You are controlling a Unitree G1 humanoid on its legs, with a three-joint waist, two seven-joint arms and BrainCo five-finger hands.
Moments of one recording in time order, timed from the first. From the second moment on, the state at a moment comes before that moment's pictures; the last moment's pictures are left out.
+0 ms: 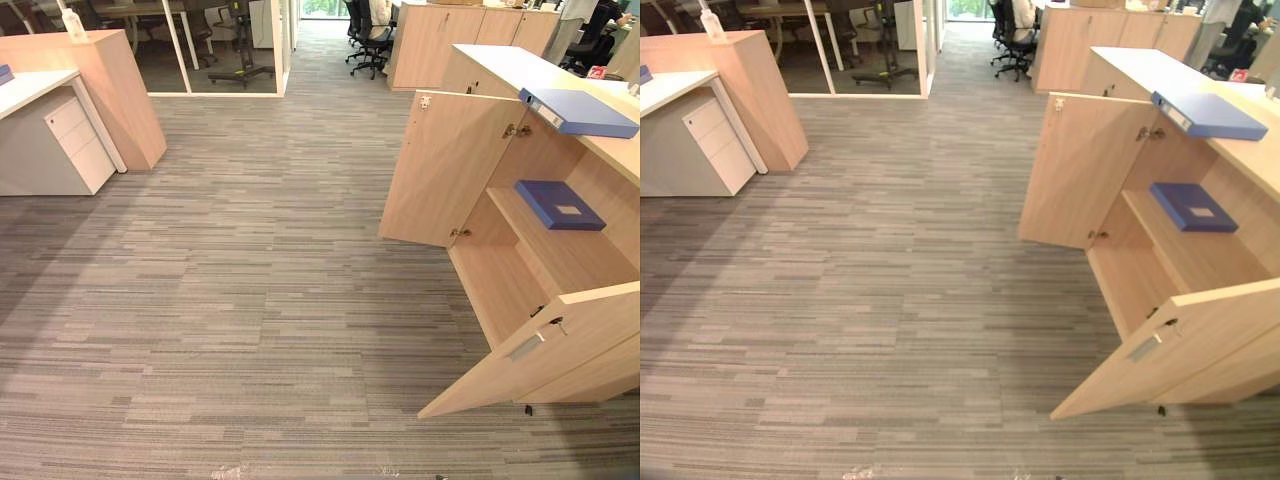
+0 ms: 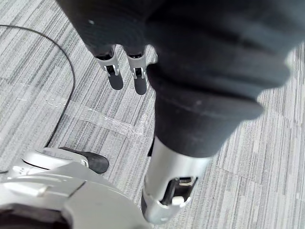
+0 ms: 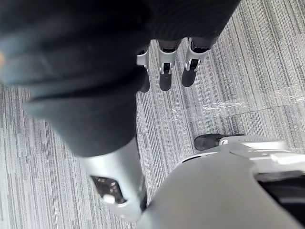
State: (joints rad) left arm 0.24 0.08 0.28 1.10 -0.13 -0.10 0.07; right arm 0.17 -0.12 -0.13 1.15 0.06 -0.06 0.01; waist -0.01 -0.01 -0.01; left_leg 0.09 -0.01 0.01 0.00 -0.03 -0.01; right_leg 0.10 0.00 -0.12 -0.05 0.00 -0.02
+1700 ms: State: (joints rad) left arm 0.18 0.11 0.19 1.07 -0.10 -0.17 0.12; right arm 0.08 -0.11 -0.20 1.11 0.10 -0.08 0.00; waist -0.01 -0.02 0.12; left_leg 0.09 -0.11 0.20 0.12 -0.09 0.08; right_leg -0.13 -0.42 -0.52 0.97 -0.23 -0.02
